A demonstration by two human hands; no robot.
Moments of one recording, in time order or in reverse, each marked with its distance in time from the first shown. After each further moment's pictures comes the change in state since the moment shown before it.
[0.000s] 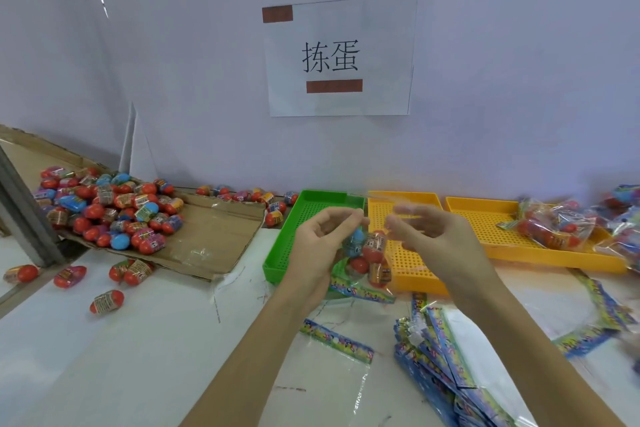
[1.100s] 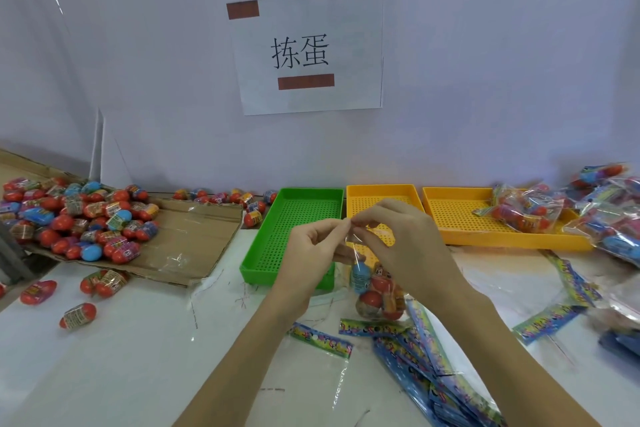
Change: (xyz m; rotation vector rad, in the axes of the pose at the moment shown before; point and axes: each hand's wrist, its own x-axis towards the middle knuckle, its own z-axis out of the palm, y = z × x) left_hand -0.005 -0.011 0.013 0.249 -0.084 0.068; right_hand 0.001 0.013 -0.002 -0.608 -0.014 -0.628
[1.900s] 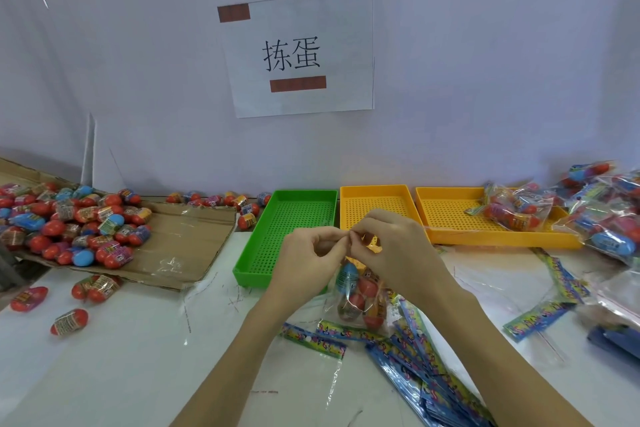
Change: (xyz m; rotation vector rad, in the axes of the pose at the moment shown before) left_hand 0.001 -0.004 -0.005 0.437 -0.058 0.143; right_hand -0.002 0.010 0.007 -0.034 -0.014 -0.074
